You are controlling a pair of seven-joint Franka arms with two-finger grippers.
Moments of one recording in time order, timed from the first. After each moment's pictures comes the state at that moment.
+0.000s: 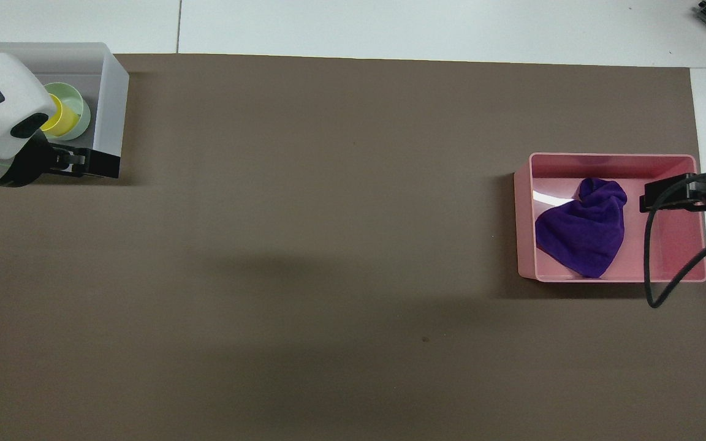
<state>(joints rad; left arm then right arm) 0.03 0.00 -0.20 -1.67 0.01 1.83 -0.01 0.05 -0.05 -0.07 -1.60 -0.02 1.57 0.07</state>
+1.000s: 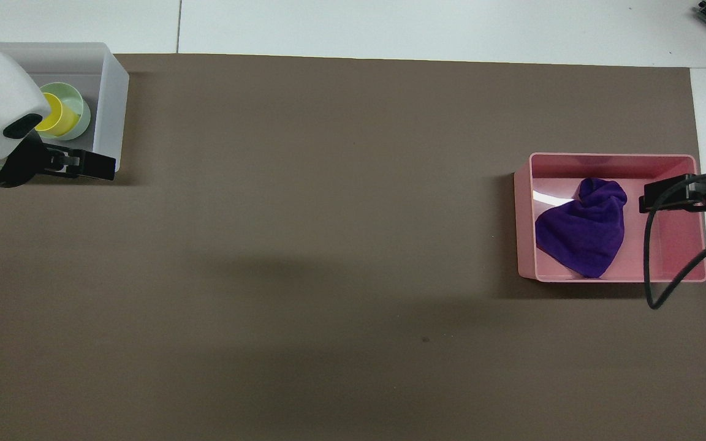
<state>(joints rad) -0.08 0.00 -0.09 -1.66 0.01 1.78 0.01 0.05 -0.05 -0.06 -1.60 -0.02 1.57 0.07</state>
